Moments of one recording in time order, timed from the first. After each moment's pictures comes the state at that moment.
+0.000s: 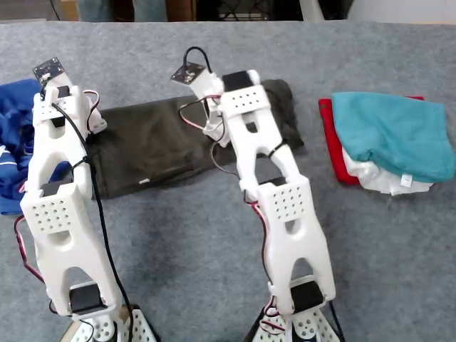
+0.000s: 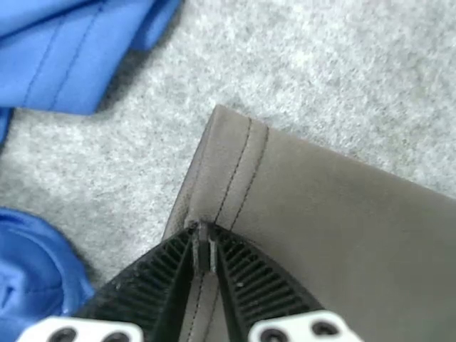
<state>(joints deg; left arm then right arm) -19.0 41.0 -24.7 67.2 19.3 -18.1 54.8 -56.7 95.8 33.1</state>
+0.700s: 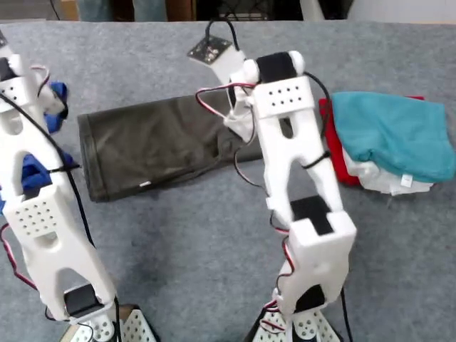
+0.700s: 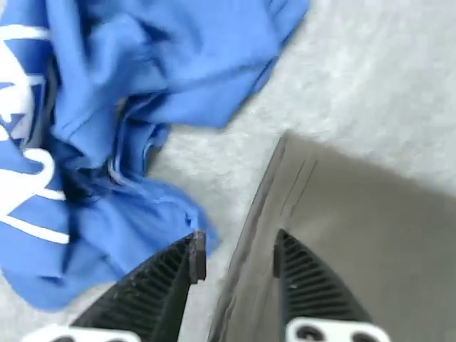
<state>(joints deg) -27.2 41.4 -54.1 100.2 9.7 -14.9 19.7 -30.9 100.7 33.5</state>
